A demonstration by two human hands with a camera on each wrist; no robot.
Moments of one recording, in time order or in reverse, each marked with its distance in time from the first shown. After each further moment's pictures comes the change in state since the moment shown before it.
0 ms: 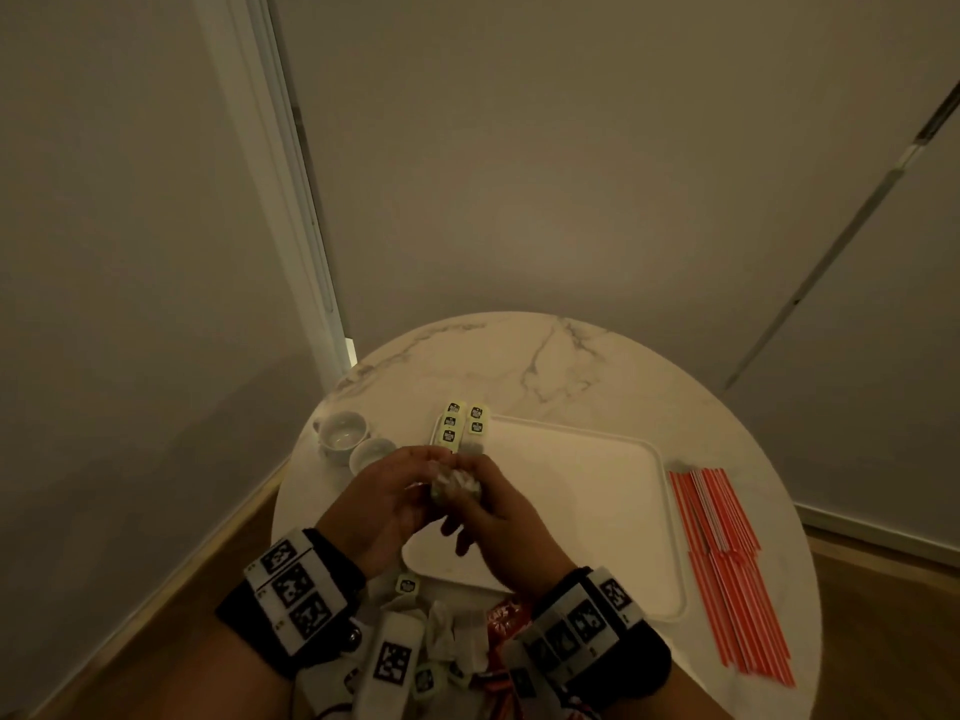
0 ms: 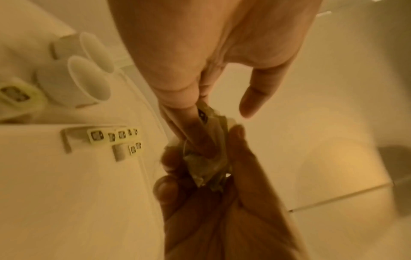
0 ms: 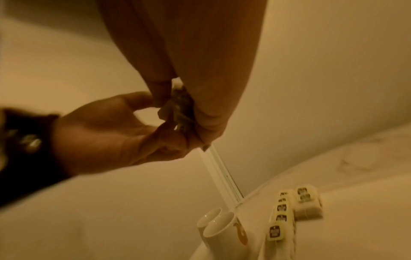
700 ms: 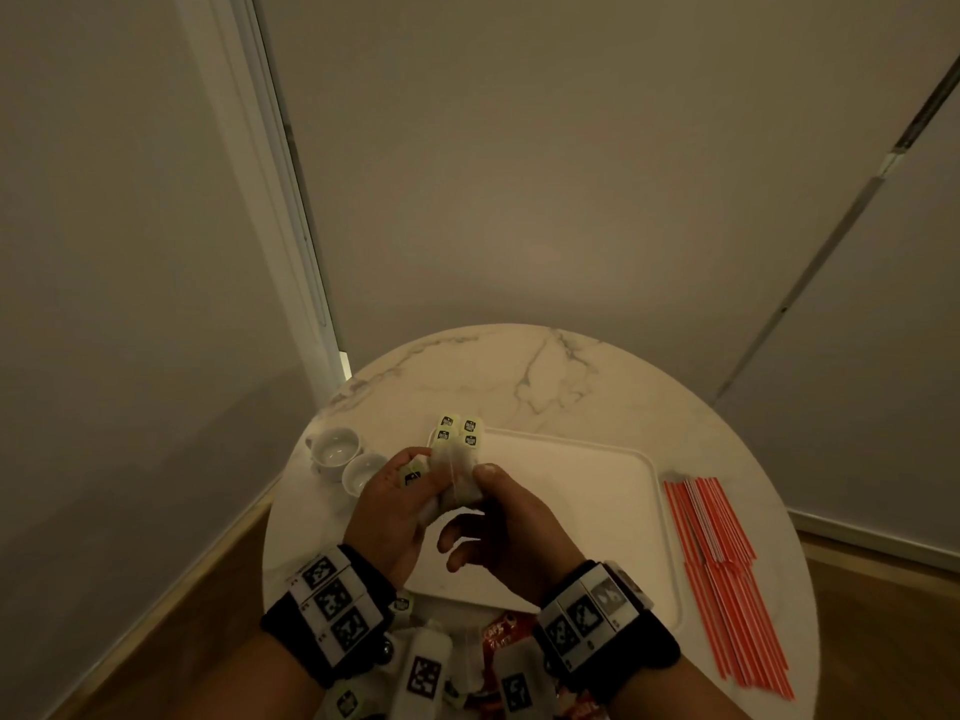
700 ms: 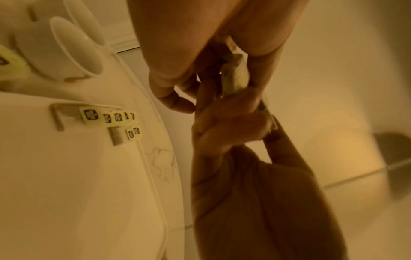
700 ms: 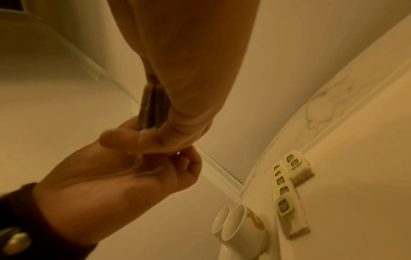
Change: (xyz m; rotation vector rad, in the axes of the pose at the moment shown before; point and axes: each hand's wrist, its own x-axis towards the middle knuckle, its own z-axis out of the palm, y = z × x) left_hand 0.018 -0.019 0.015 0.021 0.112 0.215; right_hand 0.002 -0.023 -0.018 0.593 -0.084 0.285
